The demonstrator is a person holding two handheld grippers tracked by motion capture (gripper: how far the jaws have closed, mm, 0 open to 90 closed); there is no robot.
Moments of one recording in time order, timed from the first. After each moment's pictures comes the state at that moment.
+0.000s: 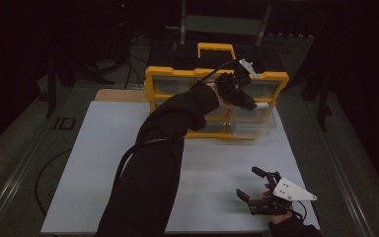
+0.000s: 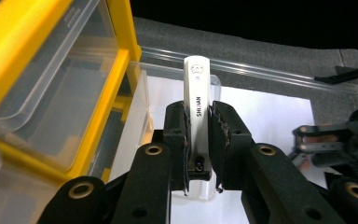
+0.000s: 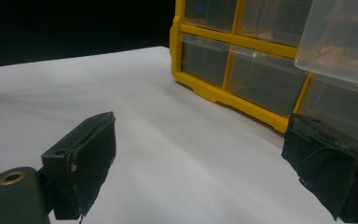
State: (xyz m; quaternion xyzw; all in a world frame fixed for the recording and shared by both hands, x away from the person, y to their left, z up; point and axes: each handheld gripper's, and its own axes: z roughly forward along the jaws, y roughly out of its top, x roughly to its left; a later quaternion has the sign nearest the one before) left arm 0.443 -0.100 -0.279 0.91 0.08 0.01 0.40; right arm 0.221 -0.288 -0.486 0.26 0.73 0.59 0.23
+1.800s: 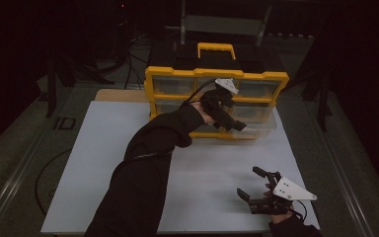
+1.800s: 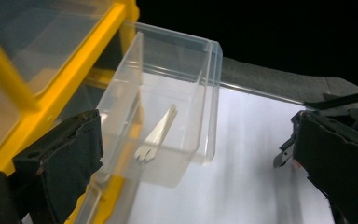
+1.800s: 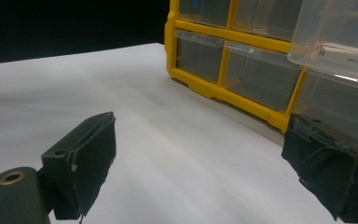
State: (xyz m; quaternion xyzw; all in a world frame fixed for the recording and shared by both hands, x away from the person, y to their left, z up) left arm 0.430 -0.060 -0.330 0.88 0.10 -0.01 0.46; right arm 0.223 -0.290 -0.487 0.27 0.73 0.58 0.23
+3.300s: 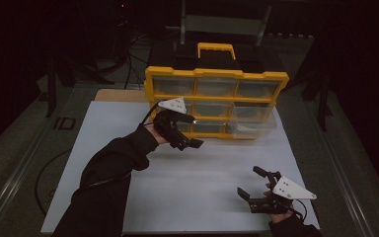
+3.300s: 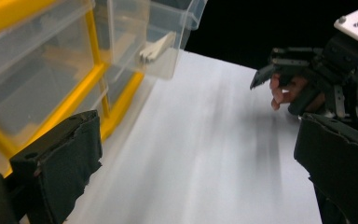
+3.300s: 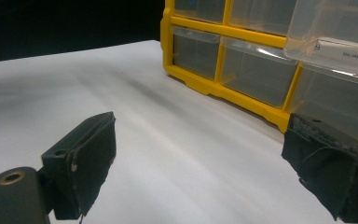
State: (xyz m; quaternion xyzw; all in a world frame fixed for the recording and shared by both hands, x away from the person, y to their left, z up) left arm 0.384 0.063 -0.375 0.86 0.14 -0.02 0.49; right arm 0.224 -0.291 -0.488 0.27 0.74 0.57 0.23
